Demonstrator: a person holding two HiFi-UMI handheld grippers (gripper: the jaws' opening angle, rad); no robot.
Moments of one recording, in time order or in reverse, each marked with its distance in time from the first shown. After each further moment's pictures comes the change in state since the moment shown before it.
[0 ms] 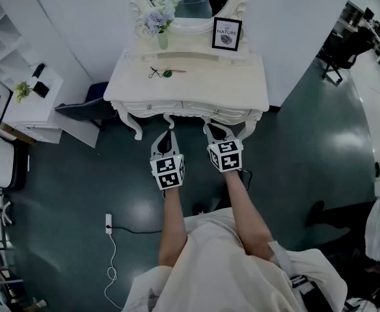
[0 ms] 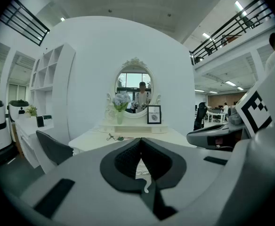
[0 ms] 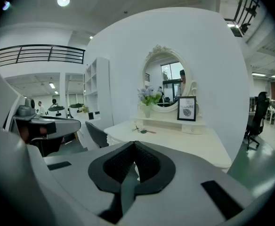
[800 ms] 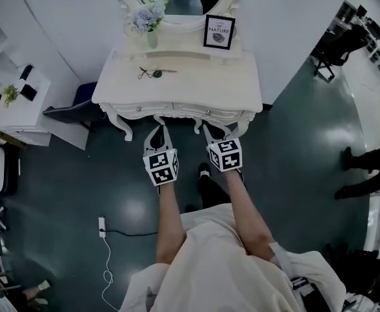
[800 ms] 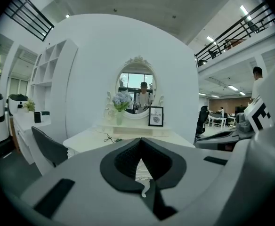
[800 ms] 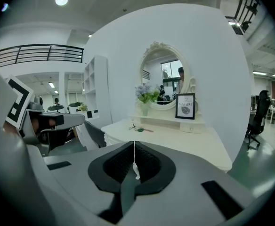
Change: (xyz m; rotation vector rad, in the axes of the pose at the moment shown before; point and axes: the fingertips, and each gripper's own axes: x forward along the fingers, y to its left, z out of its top) left arm 0.050 0.009 0.008 -0.038 -0.014 0.000; right arm 0.022 -0.031 -0.004 0.002 0.015 0.011
